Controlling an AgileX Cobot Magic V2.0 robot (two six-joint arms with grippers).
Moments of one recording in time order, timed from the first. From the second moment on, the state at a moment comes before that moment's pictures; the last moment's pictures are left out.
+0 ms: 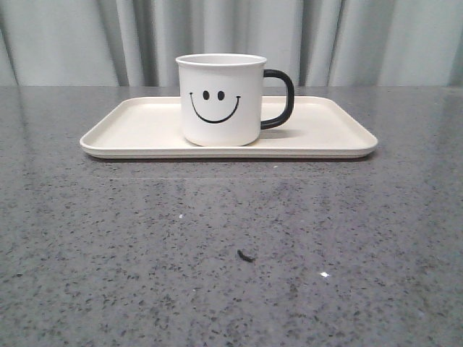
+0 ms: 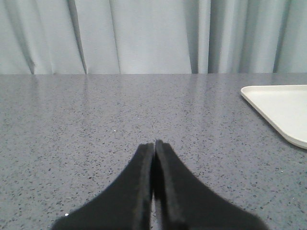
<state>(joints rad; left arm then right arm) 0.01 0.00 0.01 -0.03 0.09 0.00 0.16 0.09 -0.13 -0.10 -0.07 0.12</state>
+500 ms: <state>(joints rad) 0.01 0.00 0.01 -0.03 0.10 0.00 -0.02 -0.01 0.03 -0.10 -0.02 0.18</state>
